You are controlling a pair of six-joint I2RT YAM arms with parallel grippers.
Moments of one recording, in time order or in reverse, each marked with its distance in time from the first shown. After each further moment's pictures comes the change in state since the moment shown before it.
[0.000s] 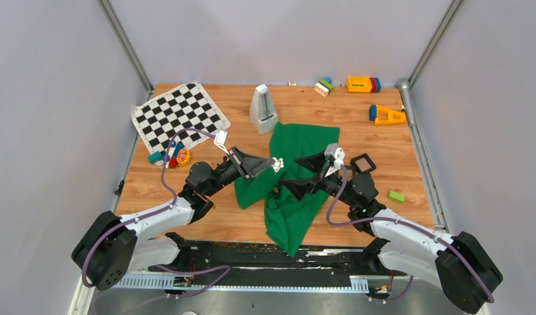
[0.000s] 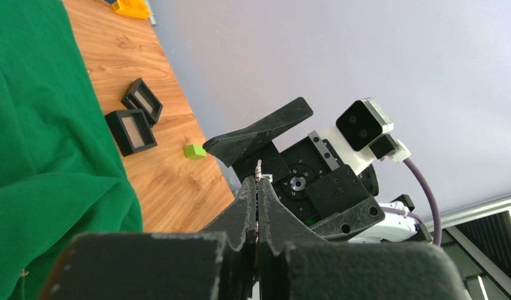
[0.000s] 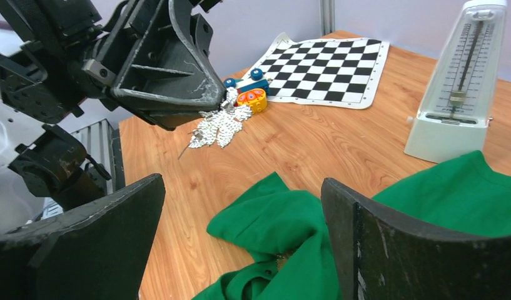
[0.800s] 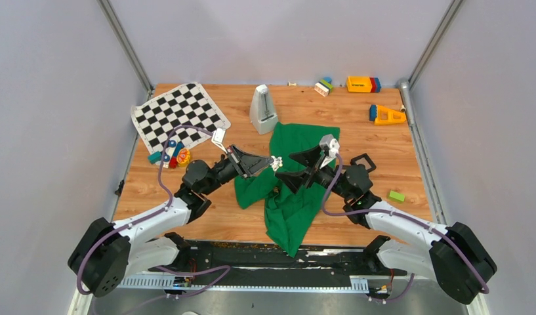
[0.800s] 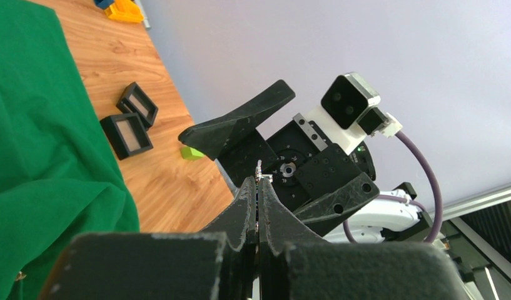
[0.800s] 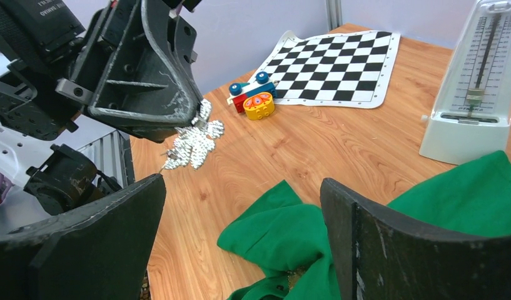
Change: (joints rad) left arm 0.015 -0.060 0.034 -0.074 0.027 0.020; right arm 0.000 0.093 0.094 -0.030 0.007 0.057
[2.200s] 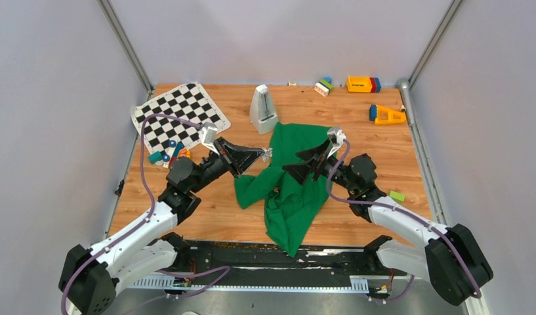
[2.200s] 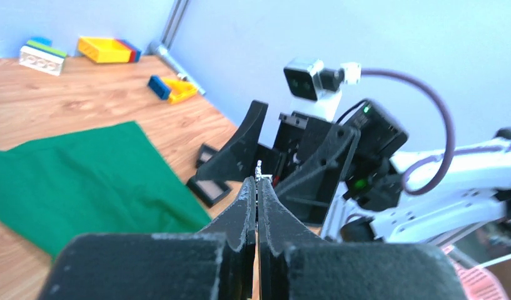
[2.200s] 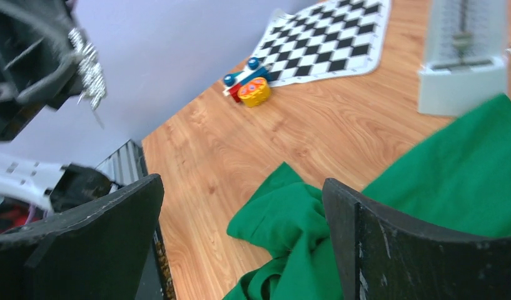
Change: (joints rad) left arm 0.035 -0.165 0.098 -0.231 0.037 0.564; right arm -0.150 0.035 0.030 -0.092 -0.080 0.195
